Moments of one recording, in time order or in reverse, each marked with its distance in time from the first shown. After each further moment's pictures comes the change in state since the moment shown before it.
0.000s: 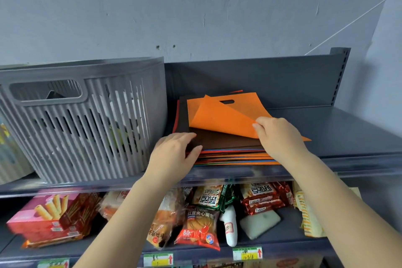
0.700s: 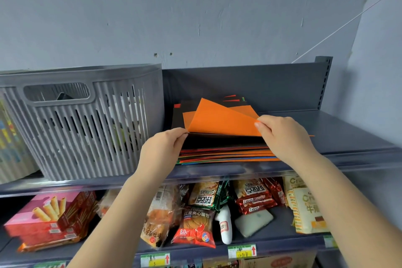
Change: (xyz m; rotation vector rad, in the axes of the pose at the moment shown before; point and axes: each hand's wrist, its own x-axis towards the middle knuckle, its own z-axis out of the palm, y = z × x) left_hand -0.011 0.006 -0.025 -0.125 0.232 0.012; right_hand -0.031 0.004 -0.035 0.007 0.110 -0.060
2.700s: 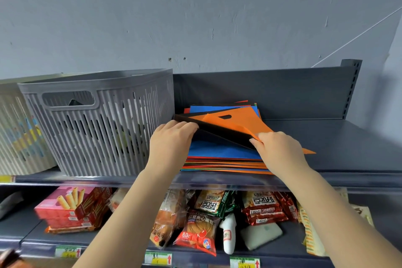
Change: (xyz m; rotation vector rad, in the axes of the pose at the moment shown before) left_hand 0.024 0.030 0.005 0.313 0.238 0.245; right_hand 0.014 0.014 0.020 -0.091 -0.102 -0.054
